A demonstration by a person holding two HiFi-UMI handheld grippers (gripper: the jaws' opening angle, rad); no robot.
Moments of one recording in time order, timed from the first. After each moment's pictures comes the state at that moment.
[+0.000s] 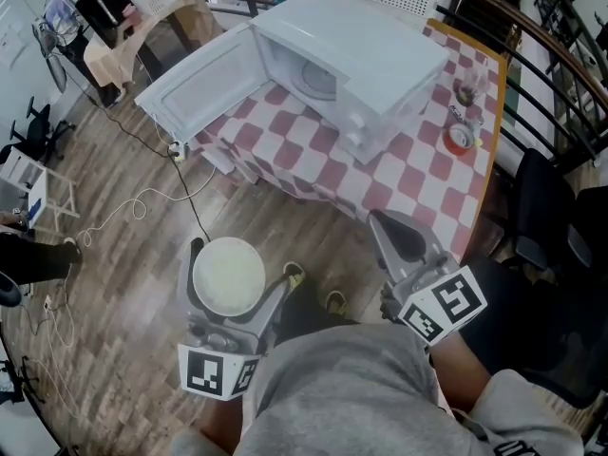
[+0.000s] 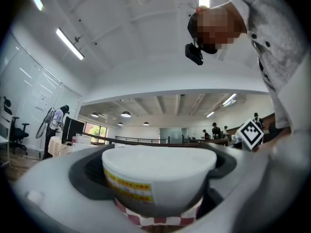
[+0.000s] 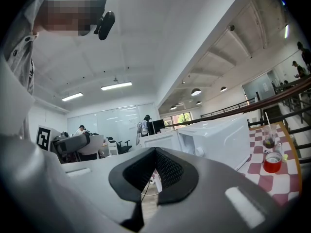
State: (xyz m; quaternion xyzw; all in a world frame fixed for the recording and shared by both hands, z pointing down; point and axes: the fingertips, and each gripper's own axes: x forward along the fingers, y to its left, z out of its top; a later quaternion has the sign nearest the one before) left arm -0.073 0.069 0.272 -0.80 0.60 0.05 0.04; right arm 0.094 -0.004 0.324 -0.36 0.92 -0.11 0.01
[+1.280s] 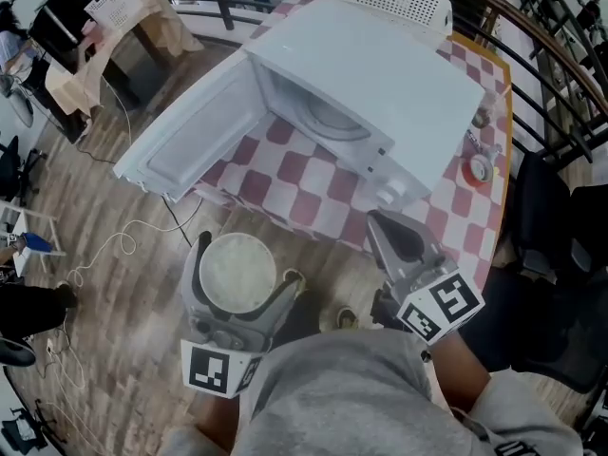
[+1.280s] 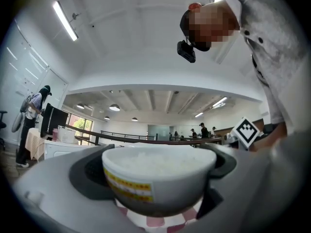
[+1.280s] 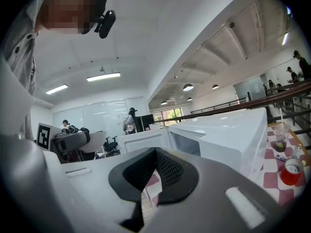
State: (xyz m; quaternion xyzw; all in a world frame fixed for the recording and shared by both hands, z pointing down) left arm -0.161 -0.117 0.284 -0.85 0.53 0.04 0.02; right arm -0.002 -0.162 0.337 -0.42 0.90 -0.13 -0.03
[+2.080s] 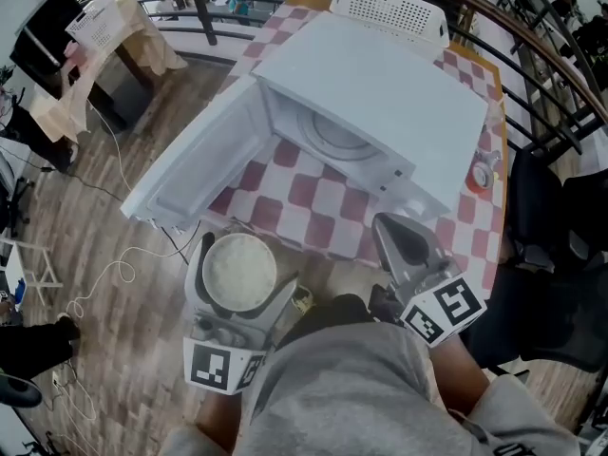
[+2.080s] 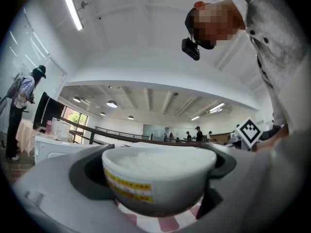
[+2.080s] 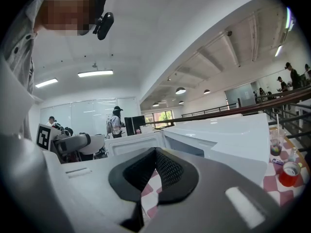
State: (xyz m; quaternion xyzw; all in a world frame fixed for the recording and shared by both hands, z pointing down) left arm -0.215 -0.176 0.288 -0.87 0.49 0.06 -0.01; right arm -0.037 -0.201 0.327 -0.48 0.87 -0.12 -0.03
